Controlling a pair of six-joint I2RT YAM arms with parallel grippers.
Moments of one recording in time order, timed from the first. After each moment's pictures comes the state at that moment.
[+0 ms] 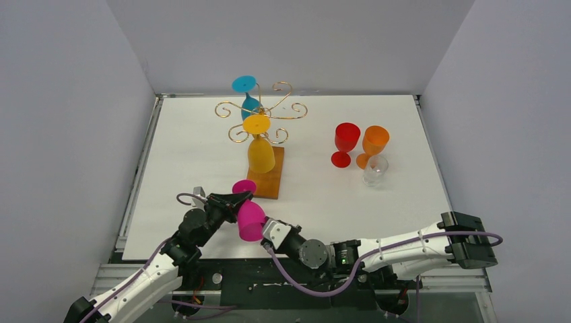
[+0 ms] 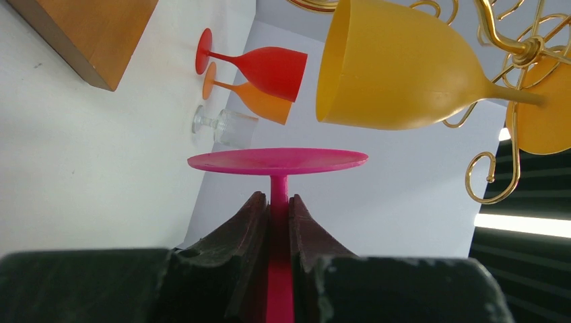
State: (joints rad) left arm -0.65 0.52 0.03 0.35 -0.09 -1.86; right arm 1.62 1.24 0.64 0.46 0.71 -0.28
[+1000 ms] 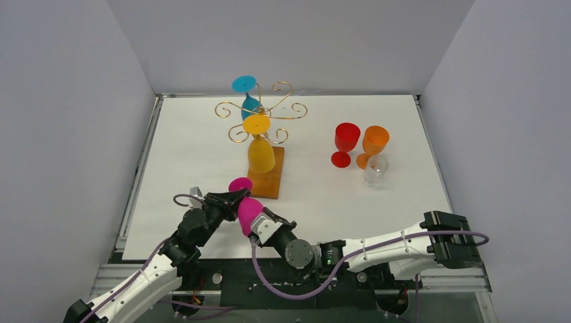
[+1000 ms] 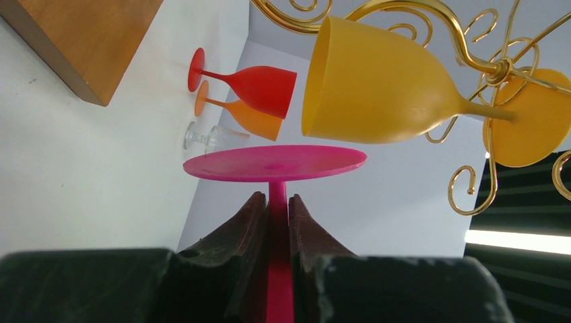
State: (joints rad) left arm -0.66 0.49 0.05 0.31 -0.16 -1.88; right arm 1.62 1.37 0.74 0.52 0.89 -0.35
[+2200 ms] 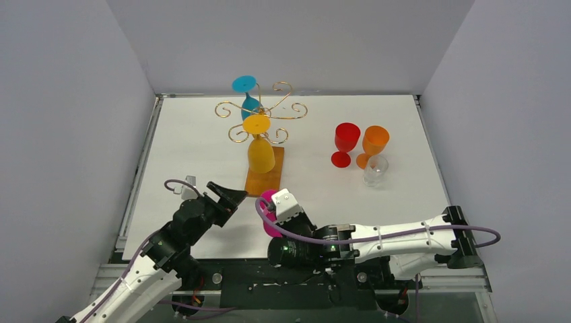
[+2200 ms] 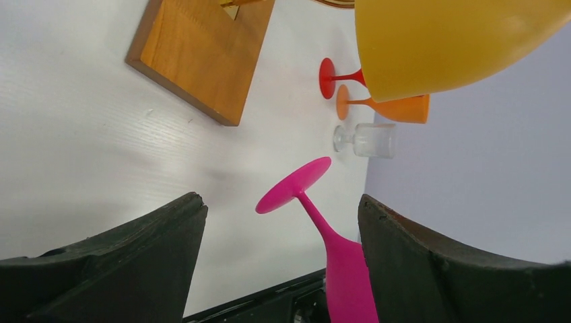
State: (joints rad) left arm -0.67 0.38 0.33 -0.33 -0.20 -1.34; right arm 1.62 1.37 1.18 -0.74 1.07 0.59
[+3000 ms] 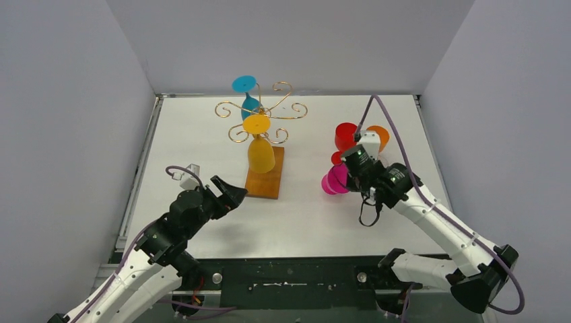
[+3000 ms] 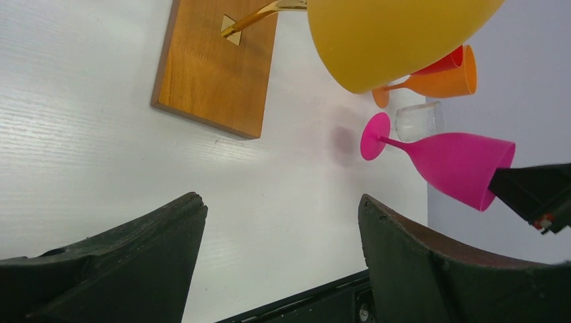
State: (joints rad) left arm -0.67 0.49 0.50 -0.44 -0.21 -1.04; right arm 0.78 1.09 1.13 -1.00 0.53 0.61
